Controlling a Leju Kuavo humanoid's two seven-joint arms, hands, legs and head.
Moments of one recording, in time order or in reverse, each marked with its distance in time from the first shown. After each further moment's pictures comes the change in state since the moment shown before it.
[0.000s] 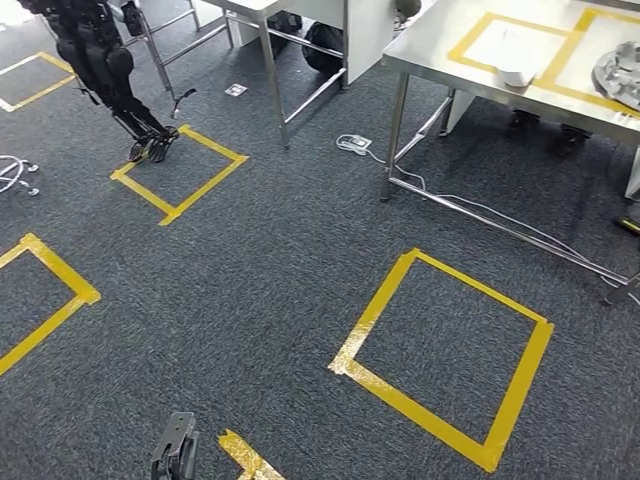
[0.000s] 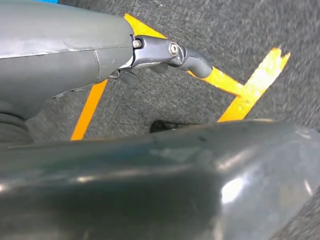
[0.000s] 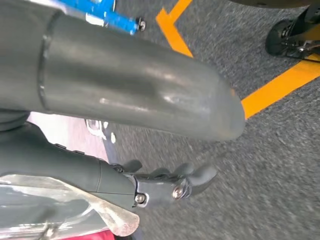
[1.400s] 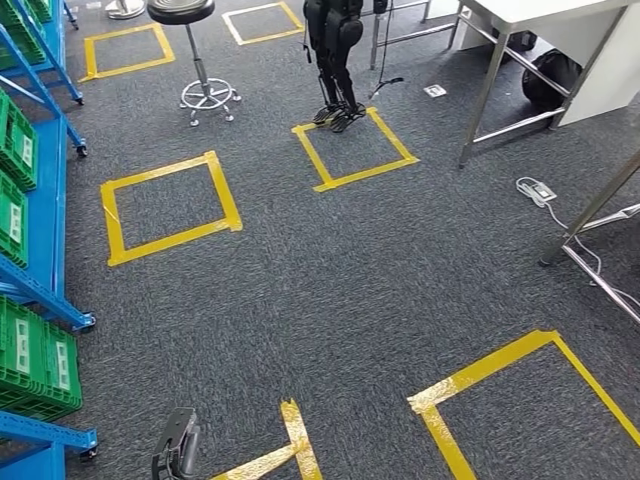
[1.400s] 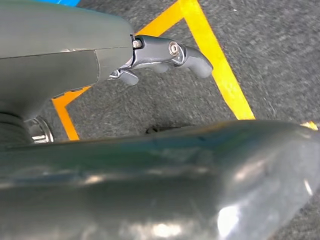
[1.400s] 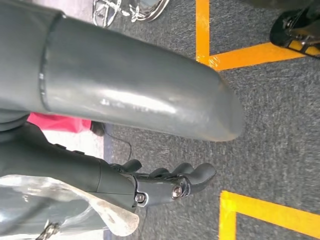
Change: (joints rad) left arm -0.015 -0.001 -0.004 0.016 -0.024 -0.002 -0.001; right arm -0.059 0.002 0.112 0.066 -0.088 -0.013 -0.048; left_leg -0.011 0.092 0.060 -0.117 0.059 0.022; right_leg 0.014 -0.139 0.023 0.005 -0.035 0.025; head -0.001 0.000
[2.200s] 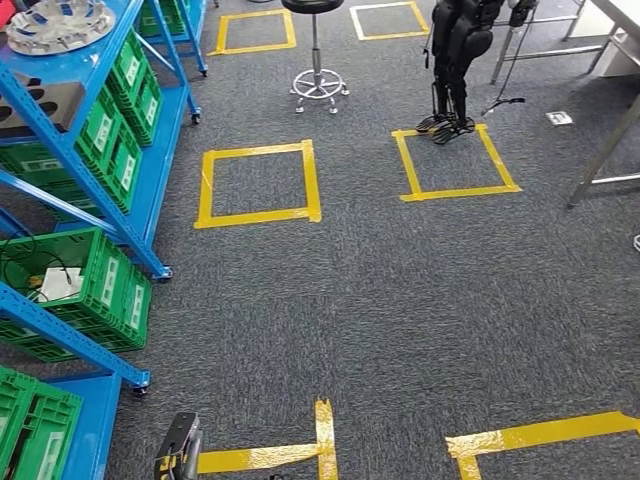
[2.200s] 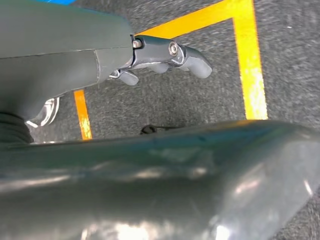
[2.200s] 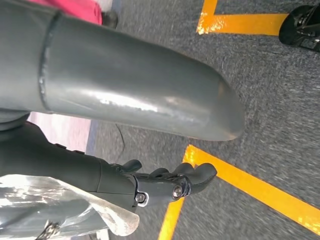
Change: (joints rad) left arm 0.007 -0.006 -0.004 0.006 -0.001 0.003 -0.002; right arm -0.010 -0.005 0.041 0.000 -0.012 -0.016 0.002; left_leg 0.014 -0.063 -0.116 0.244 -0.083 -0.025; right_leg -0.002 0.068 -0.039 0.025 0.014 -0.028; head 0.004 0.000
